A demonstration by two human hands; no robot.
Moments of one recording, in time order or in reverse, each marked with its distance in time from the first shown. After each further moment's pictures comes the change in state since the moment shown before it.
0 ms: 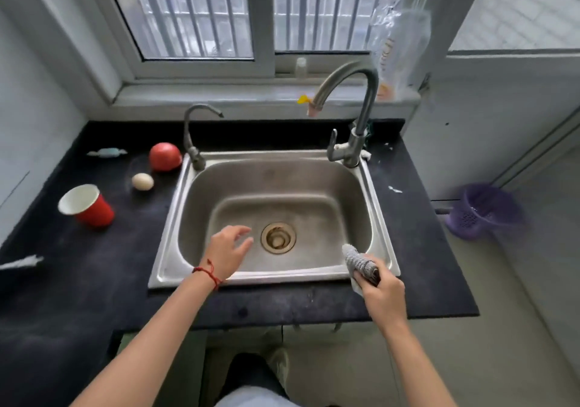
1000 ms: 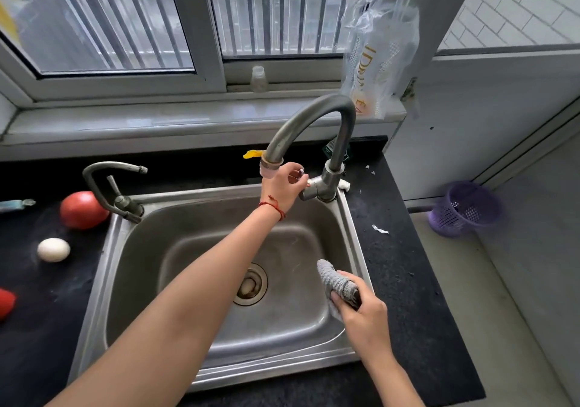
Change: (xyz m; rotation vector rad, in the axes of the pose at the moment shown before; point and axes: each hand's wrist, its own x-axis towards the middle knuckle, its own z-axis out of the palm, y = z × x) left_hand 0.251 0.152 0.089 -0.285 0.067 0.142; right_hand 0.117 0.004 0.015 0.070 -0.056 0.045
